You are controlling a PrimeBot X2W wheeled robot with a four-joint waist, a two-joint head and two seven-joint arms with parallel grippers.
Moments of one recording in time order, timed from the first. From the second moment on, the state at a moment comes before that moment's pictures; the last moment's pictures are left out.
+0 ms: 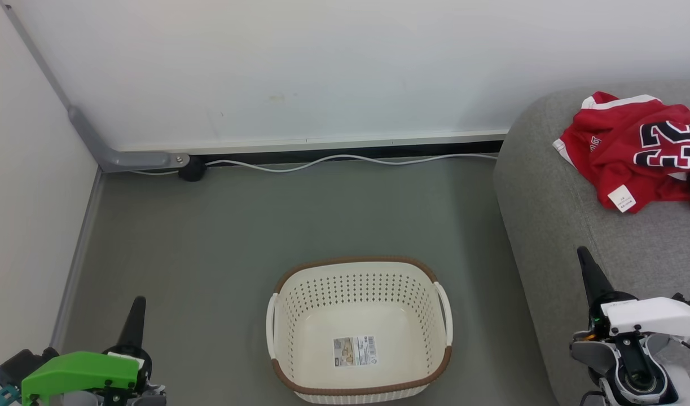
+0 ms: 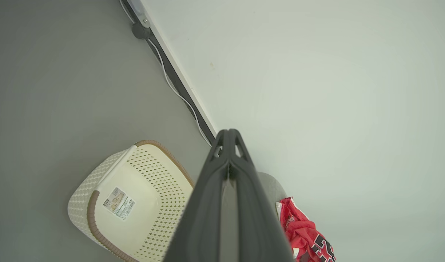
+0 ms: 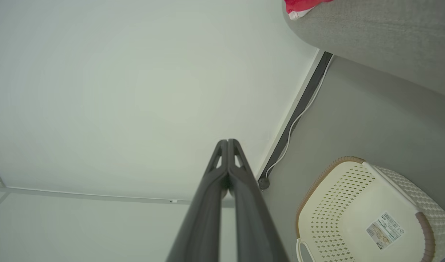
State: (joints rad) left arm 0.01 0.08 -0.02 0.24 -1.36 -0.06 0.02; right arm -0.01 -0.06 -0.02 0.28 1.33 0.08 0.02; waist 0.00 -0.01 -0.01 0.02
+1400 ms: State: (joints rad) left arm -0.06 0.05 0.05 0.28 -1.62 -0.12 0.09; right arm -0.06 -0.06 -0.11 0.28 1.62 0.12 0.08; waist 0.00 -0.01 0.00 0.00
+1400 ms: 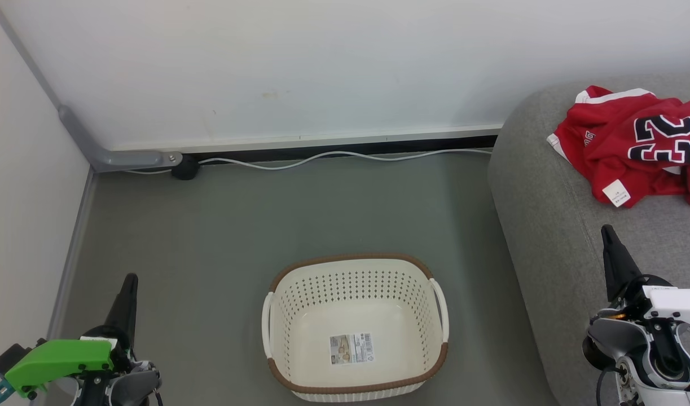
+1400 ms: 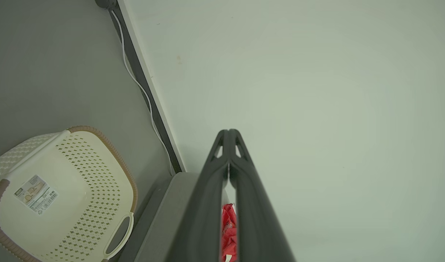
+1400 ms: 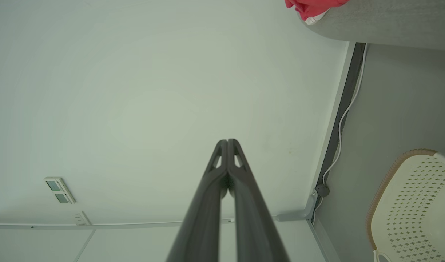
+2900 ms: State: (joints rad) left arm -0.06 0.05 0.06 0.28 -1.62 -0.12 0.09; right arm -0.06 -0.06 -0.11 0.28 1.62 0.12 0.09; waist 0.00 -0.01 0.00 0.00
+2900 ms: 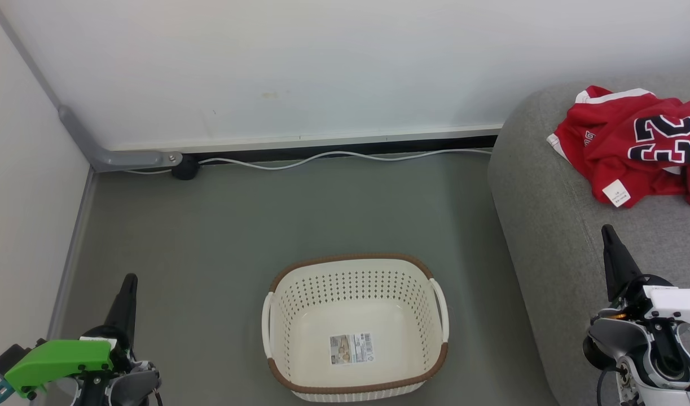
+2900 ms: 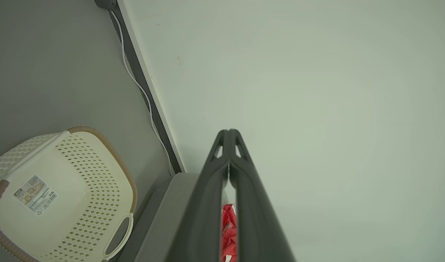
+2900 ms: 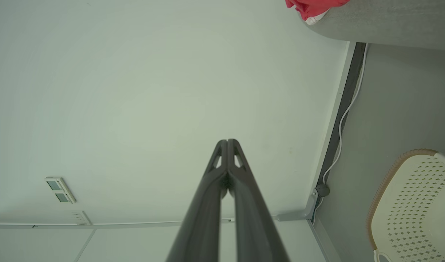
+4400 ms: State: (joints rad) left arm -0.06 0.05 0.06 0.28 -1.62 -0.12 0.09; right arm -0.06 -0.06 -0.11 0.28 1.62 0.12 0.09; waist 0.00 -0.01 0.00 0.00
